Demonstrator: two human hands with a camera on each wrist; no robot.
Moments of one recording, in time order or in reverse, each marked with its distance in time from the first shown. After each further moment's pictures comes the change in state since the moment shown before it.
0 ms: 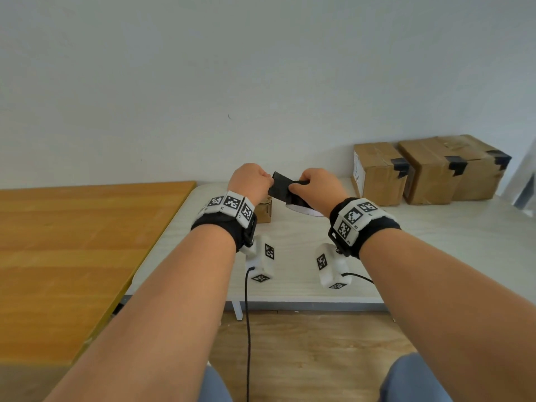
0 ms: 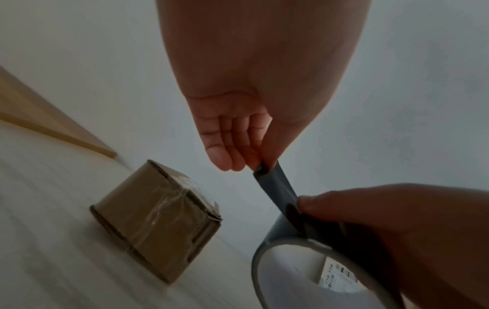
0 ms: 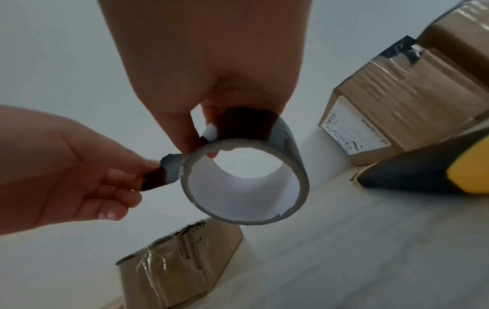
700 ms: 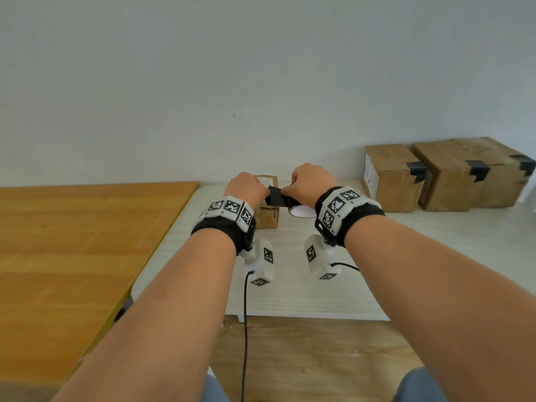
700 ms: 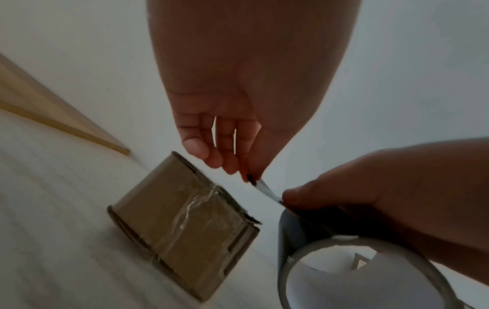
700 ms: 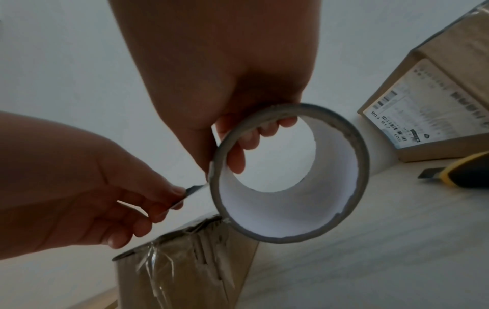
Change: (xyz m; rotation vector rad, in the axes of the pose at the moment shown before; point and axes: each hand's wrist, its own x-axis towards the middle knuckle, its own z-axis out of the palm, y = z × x) left_hand 0.035 -0.032 0.008 0.106 -0.077 -0.185; right_hand 0.041 -0.026 0.018 -0.272 -0.123 0.003
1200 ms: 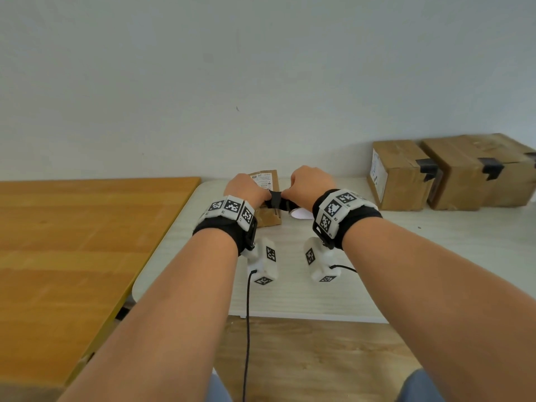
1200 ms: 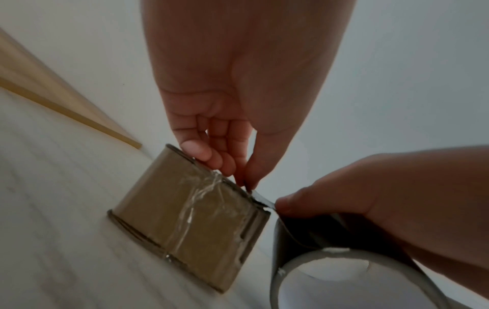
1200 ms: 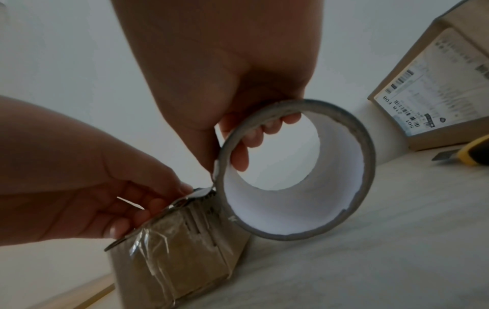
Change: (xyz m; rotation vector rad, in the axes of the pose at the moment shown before) left_hand 0.005 -0.013 0.005 -0.002 0.028 -0.044; right_hand 0.011 -0.003 0.023 -0.080 0.009 -0.016
